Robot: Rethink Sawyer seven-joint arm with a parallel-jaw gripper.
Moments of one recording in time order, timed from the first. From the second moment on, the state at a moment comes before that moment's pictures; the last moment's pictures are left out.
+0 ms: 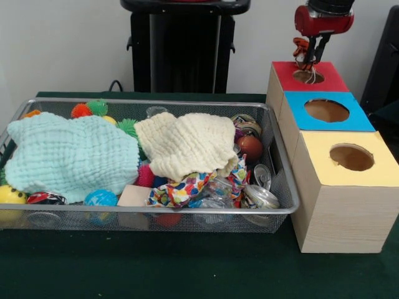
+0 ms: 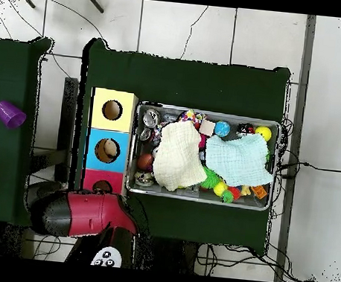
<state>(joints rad) 0.23 -0.81 -0.08 2.00 0.05 0.51 1.58</state>
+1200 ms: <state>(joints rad) 0.20 -0.71 -0.08 1.94 0.09 0.46 1.58</state>
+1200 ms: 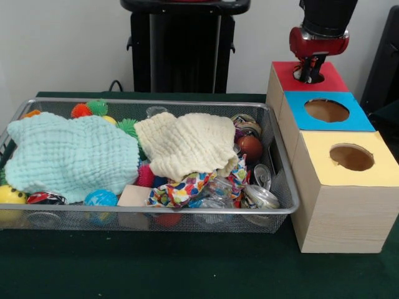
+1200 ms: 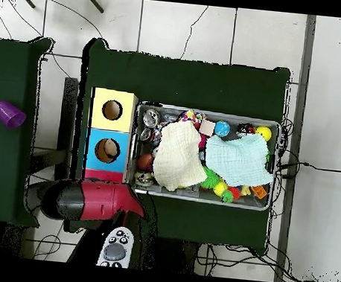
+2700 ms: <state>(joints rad) 0.17 -0.59 -0.06 1.91 0.09 0.35 1.58</state>
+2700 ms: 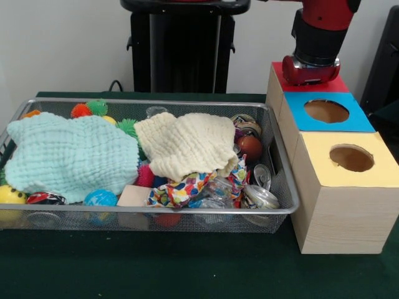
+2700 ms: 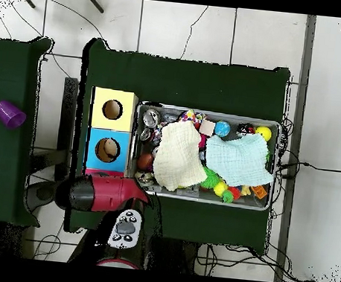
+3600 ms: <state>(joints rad) 0.12 -0.60 -0.01 1.92 0.08 0.35 1.58</state>
